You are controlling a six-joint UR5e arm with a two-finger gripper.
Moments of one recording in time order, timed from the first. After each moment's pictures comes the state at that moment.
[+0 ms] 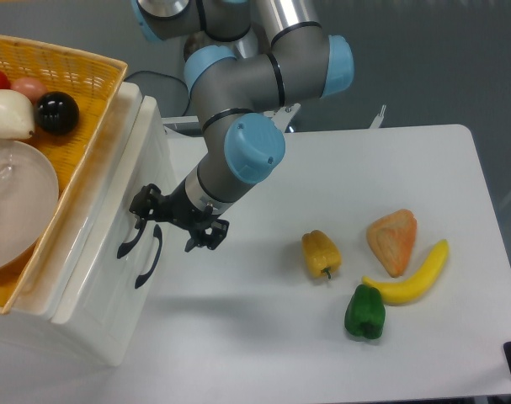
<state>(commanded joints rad) 2.36 -1.89 -1.55 -1.42 1.02 0.58</state>
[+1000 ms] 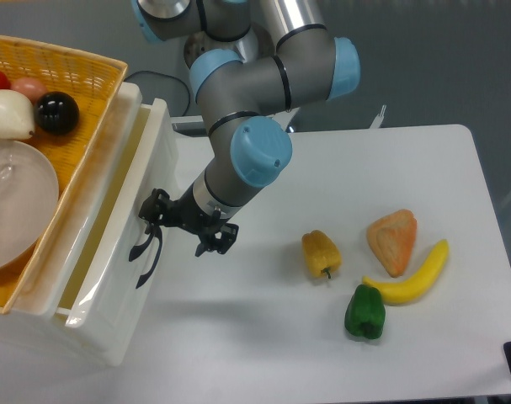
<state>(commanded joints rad) 2.37 -1.91 -1.52 -1.42 1.06 0.58</state>
